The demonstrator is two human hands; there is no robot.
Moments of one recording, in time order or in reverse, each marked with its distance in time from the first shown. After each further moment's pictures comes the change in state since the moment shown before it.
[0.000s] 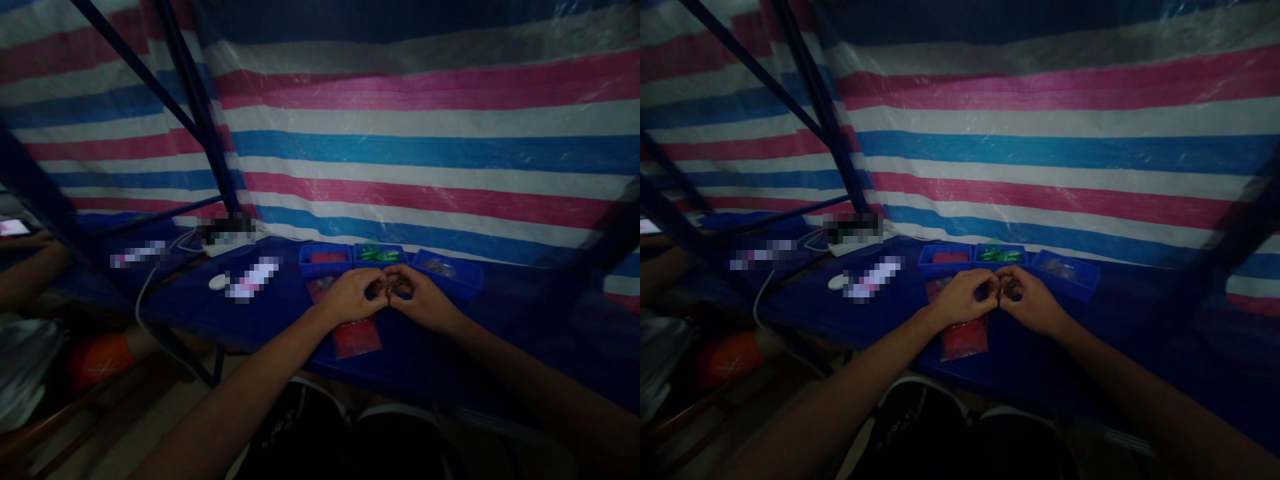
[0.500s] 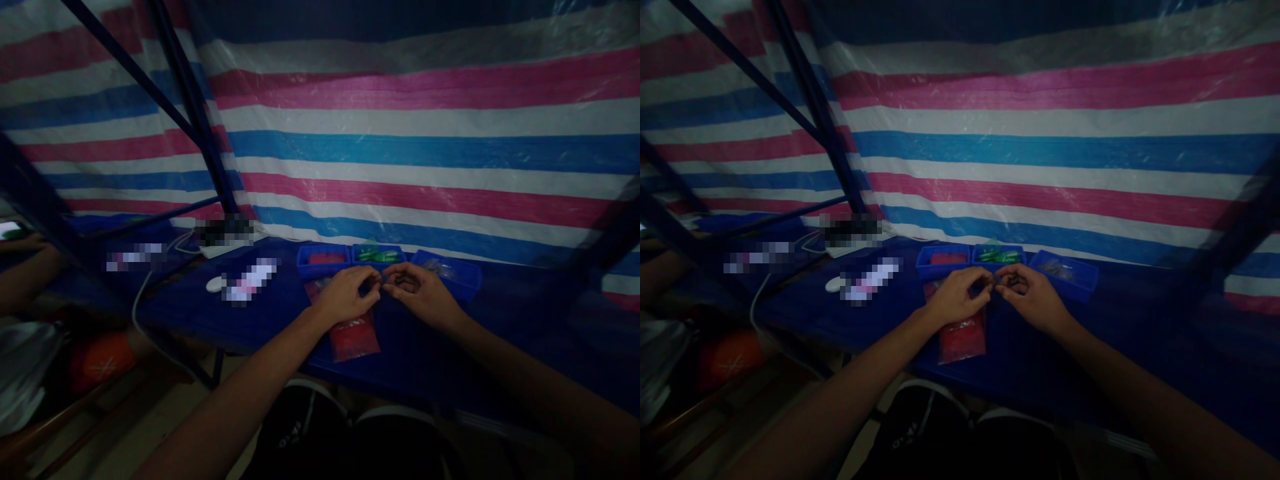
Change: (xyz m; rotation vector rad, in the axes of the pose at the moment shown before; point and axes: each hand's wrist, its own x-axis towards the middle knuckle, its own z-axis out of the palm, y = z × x) left_hand -0.001 -0.005 -0.005 0.022 0.025 -0.029; right_hand 0.002 0.001 -0.008 0.099 0.072 0.048
